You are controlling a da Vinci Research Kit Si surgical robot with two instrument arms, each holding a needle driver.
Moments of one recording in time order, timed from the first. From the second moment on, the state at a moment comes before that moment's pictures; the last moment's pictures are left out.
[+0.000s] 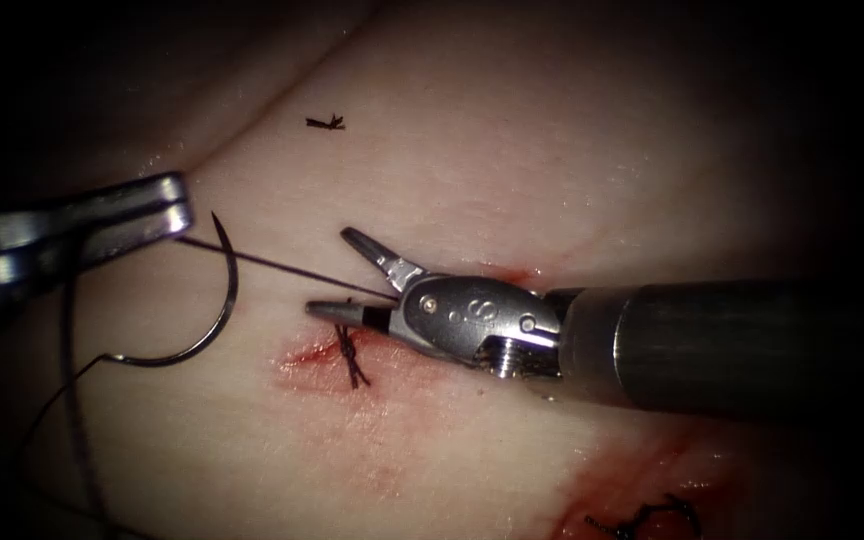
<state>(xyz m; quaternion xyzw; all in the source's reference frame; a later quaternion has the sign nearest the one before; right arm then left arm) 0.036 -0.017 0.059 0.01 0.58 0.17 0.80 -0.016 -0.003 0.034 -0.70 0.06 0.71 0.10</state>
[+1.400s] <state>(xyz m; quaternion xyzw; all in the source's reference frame) 0.007 -0.008 0.055 -0.07 0.50 0.23 0.83 -0.040 -0.015 0.061 -0.61 -0.08 0.79 0.04</state>
